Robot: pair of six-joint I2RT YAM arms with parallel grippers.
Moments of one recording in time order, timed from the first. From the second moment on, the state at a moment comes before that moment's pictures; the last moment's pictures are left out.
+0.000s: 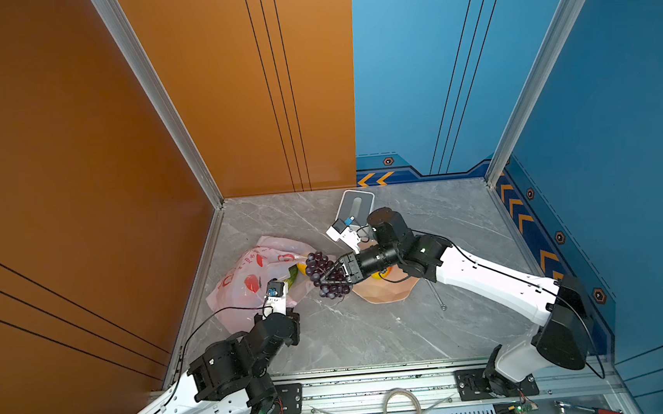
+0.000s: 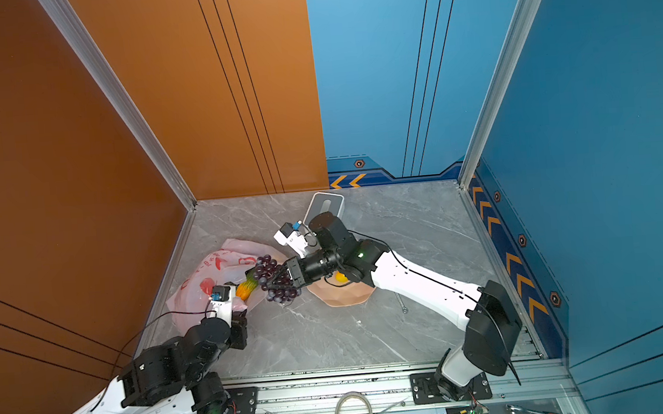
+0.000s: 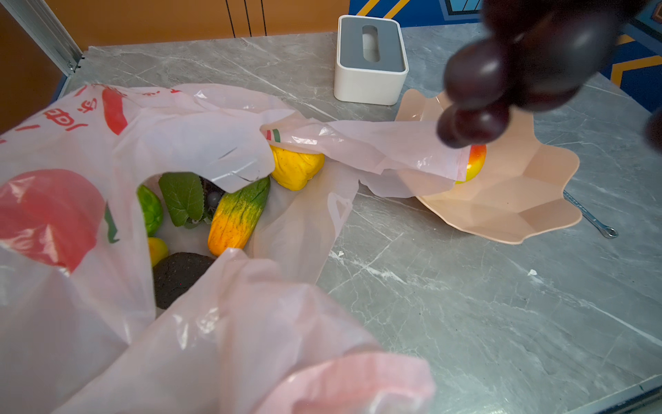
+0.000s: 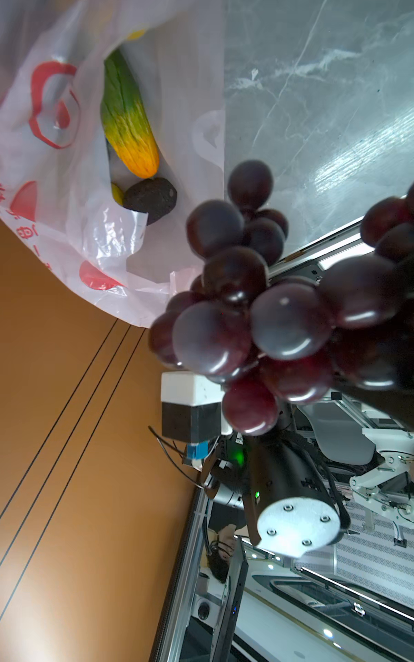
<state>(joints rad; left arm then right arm) -1.02 0.46 0.64 -0.90 -0.61 -0.57 0.88 1.57 1.35 -0.28 -0.79 0.69</state>
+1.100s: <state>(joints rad) -1.04 0.33 0.63 -0.89 -0.61 -0.55 0.93 2.06 1.61 -0.23 -0.88 0.82</state>
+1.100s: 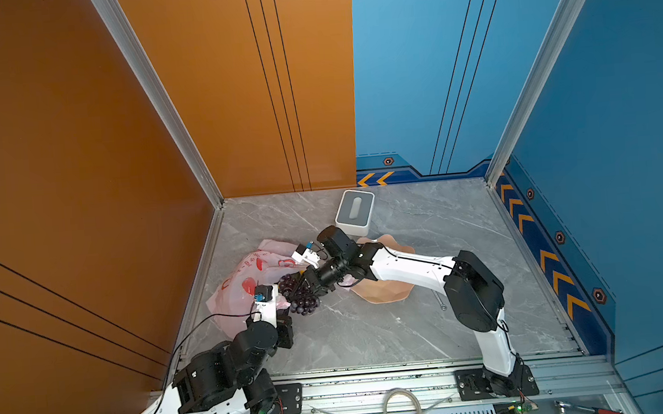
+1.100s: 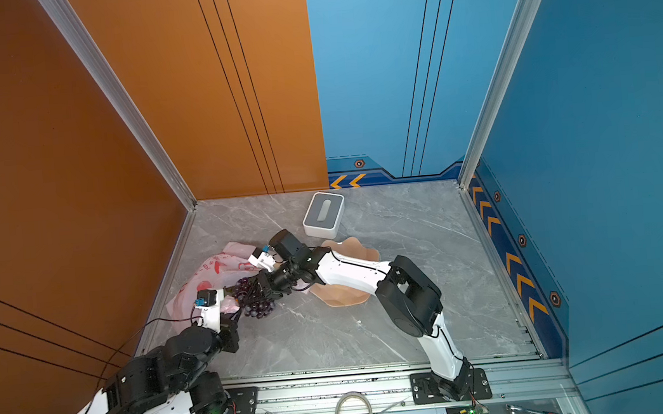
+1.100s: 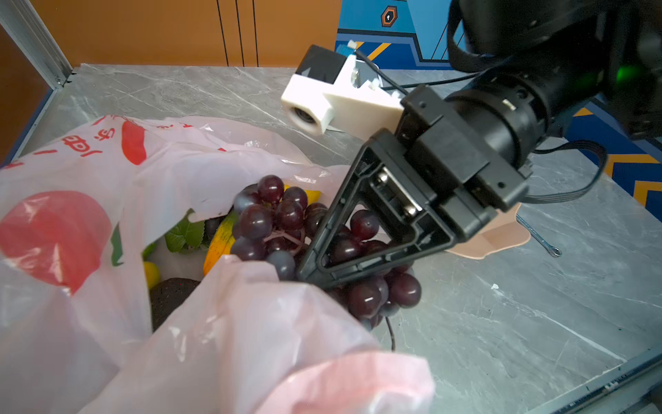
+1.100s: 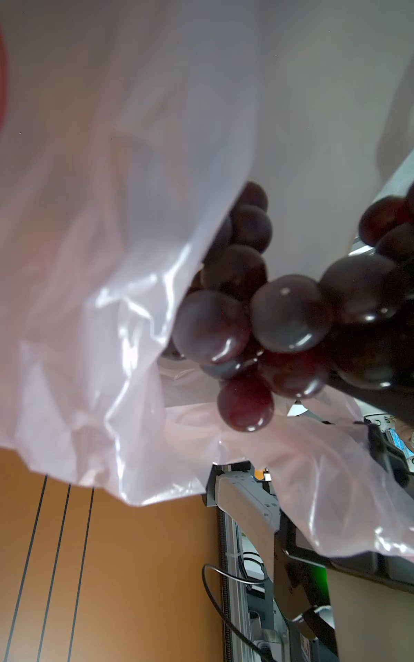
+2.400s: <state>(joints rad) -1.10 0.25 0.62 -0.89 -0.66 -0.55 1.02 2.32 1.86 0.00 -0.77 1.20</state>
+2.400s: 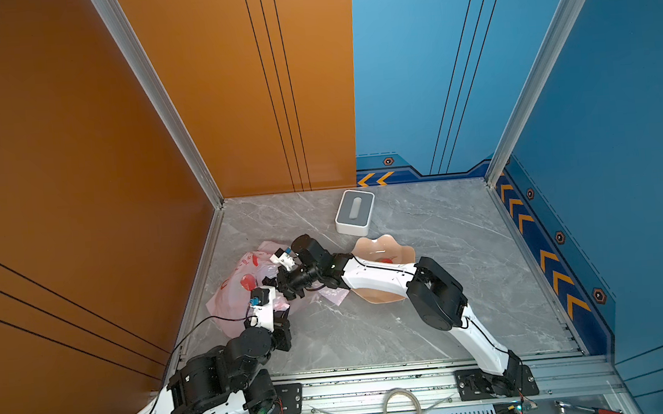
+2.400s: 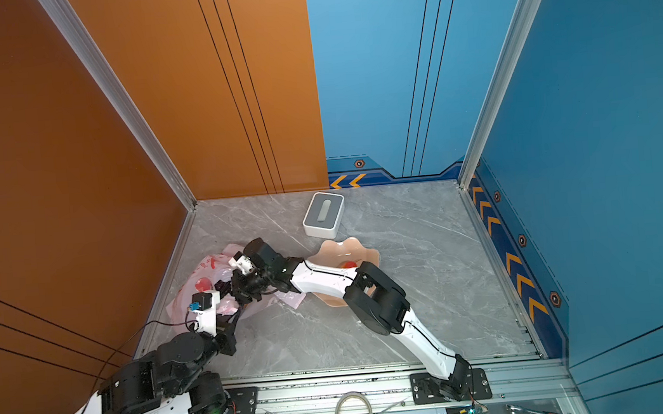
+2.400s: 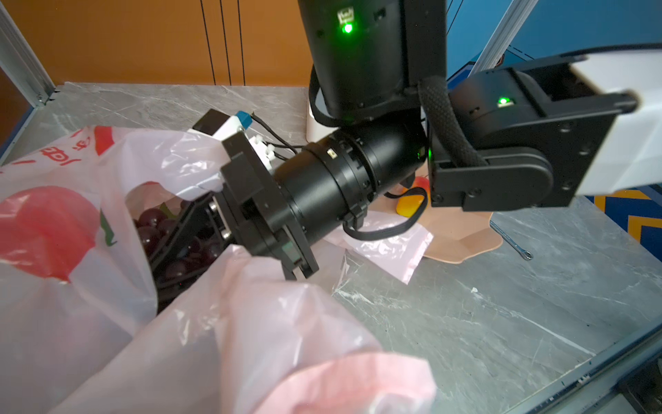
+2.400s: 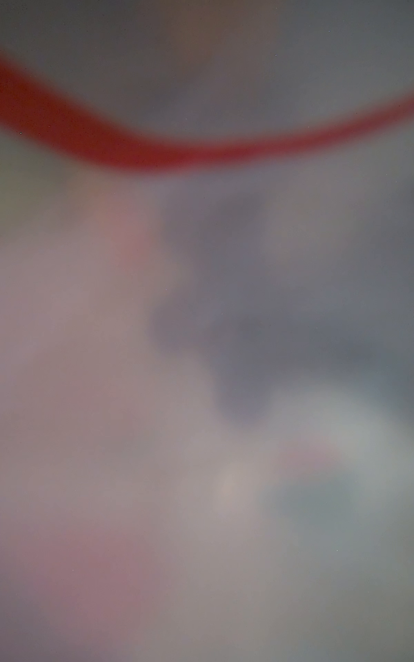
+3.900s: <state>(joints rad) -1.19 0.22 0.62 -0.94 -0.77 -0.60 1.01 2.42 2.15 -0.51 -0.54 0.77</state>
